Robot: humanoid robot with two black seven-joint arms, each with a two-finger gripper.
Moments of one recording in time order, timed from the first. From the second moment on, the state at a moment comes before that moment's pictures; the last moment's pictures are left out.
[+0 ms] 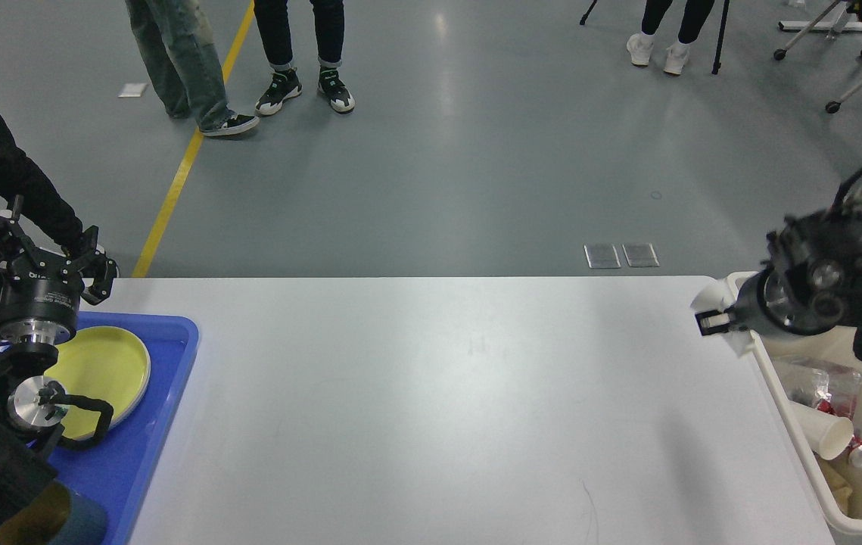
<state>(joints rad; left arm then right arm) -0.63 0.34 -0.89 -0.31 0.00 -0.50 -0.62 1.75 -0.70 -0.84 1.56 -0.79 0.31 -0.48</state>
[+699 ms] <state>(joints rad) -0.63 0.34 -0.89 -0.31 0.00 -0.50 -0.62 1.70 -0.89 -0.75 1.18 -0.73 0.27 -0.48</state>
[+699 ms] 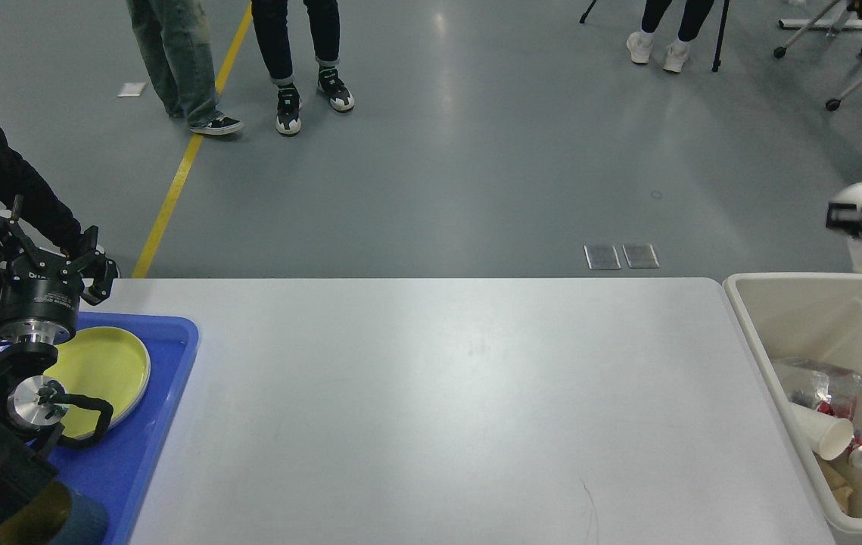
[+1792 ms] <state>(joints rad) -0.63 0.34 -0.89 -0.31 0.00 -0.50 -0.62 0.92 -0.46 0.83 0.69 -0.31 -0.10 -0.45</state>
